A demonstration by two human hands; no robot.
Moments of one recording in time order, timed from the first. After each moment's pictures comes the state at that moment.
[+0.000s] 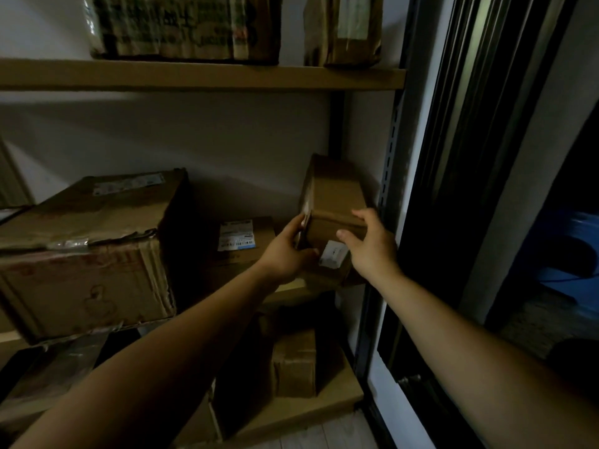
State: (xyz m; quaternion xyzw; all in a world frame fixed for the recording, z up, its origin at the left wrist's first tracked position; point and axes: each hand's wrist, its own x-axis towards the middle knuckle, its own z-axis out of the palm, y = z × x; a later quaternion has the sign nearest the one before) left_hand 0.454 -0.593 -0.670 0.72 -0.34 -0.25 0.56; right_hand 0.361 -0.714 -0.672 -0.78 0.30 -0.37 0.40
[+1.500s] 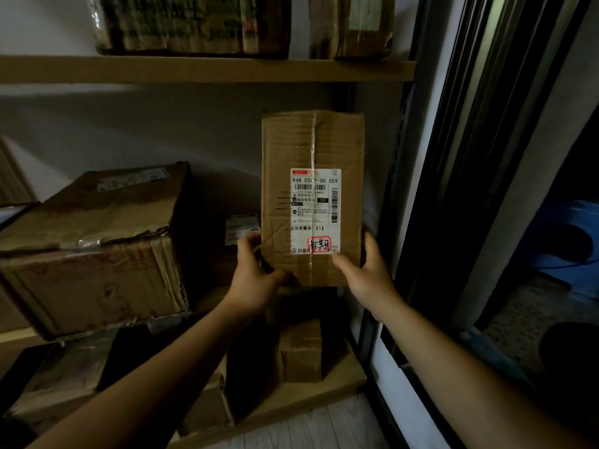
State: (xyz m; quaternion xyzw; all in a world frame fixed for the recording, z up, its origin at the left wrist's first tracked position) left_hand 0.454 -0.528 -0.706 0.66 -0.30 -0.16 0.67; right_hand 0.345 -0.680 -0.712 -0.72 0.26 -0.32 0.56
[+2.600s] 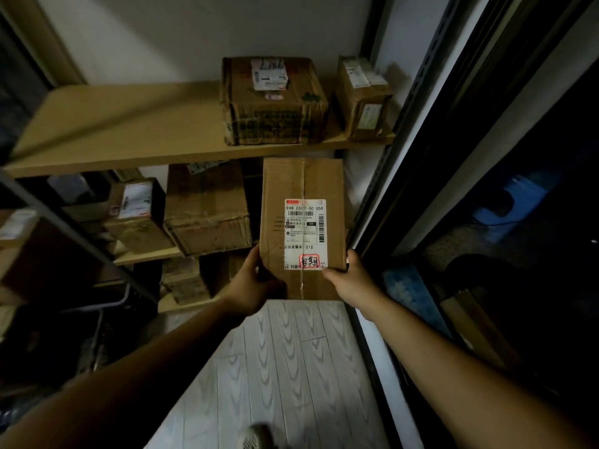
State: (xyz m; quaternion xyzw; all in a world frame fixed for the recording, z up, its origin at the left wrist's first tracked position) left_hand 0.323 -0.333 -0.437 0.72 -0.16 -0.39 0.56; right_hand 0.213 -0.500 -0.434 -0.73 0.42 0.00 0.55
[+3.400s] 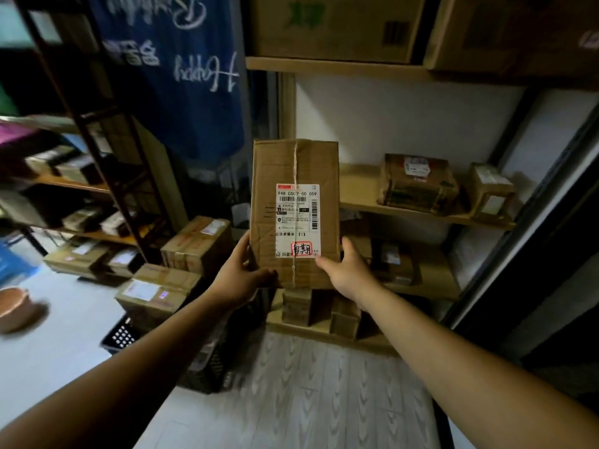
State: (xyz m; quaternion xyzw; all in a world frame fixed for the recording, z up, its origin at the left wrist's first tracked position) left_hand 0.272 -0.050 -0.299 0.73 -0.09 -0.12 0.67; right_hand 0.225 -0.249 -0.272 -0.81 0.15 0.00 0.57
